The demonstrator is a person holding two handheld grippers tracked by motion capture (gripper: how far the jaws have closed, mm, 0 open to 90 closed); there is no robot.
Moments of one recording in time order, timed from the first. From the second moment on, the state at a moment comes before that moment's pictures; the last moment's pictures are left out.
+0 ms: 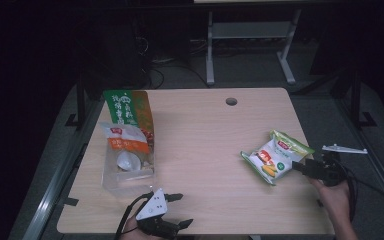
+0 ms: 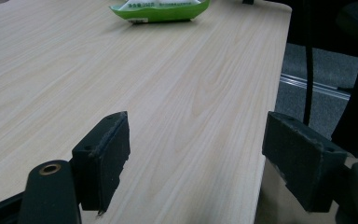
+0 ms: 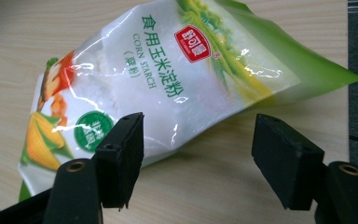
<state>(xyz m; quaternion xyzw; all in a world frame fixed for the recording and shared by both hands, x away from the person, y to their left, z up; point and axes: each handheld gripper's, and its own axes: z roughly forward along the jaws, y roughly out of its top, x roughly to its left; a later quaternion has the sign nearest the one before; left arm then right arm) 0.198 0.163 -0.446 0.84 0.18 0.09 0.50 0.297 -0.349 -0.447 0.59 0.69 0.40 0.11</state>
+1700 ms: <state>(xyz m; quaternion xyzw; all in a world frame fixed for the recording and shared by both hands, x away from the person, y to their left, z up) 0.196 0.163 -0.444 0.85 0.17 0.09 0.50 0.318 -0.295 -0.412 0.50 0.70 0.50 0.07</state>
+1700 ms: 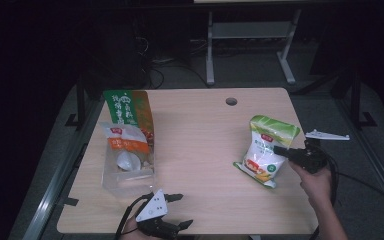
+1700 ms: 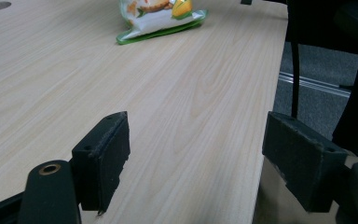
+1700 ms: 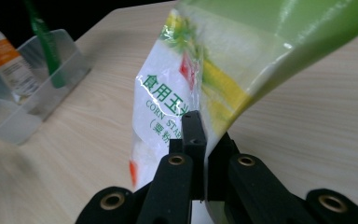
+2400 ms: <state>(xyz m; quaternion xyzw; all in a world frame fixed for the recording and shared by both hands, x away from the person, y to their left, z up) 0.194 0.162 -0.444 0.85 0.17 0.09 0.49 0.314 -0.263 -0.375 0.44 0.74 0.50 0.08</state>
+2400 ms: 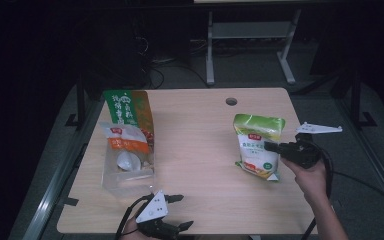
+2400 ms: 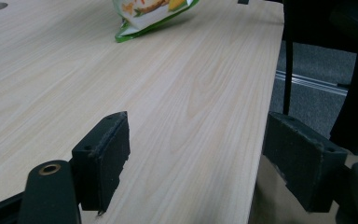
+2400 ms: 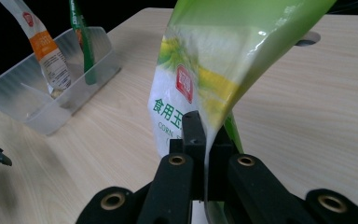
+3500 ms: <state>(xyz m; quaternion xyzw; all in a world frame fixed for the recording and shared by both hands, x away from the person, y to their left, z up) 0.189 0.159 -0.443 0.85 0.16 0.09 0.50 0.330 -0.180 -0.330 0.35 0.78 0.52 0.05</state>
